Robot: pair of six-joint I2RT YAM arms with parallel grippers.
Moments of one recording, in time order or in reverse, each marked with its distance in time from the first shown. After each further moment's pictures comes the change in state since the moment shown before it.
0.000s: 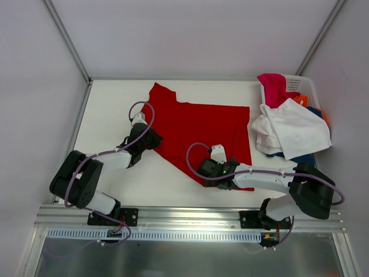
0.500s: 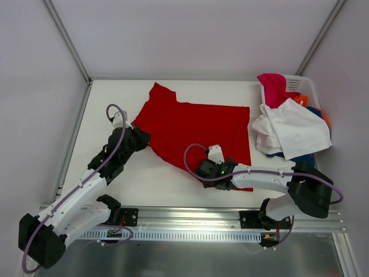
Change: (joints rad) left arm -0.067 -0.629 0.061 -0.527 -0.150 0.023; right arm 0.020 0.015 0.023 -0.005 0.000 -0.017
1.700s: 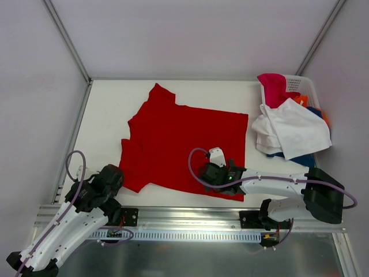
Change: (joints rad) left arm -0.105 -0.507 -0.092 -1.172 -0.269 -0.903; right arm 0.052 -0.130 -0.067 0.025 -0.018 -0.031
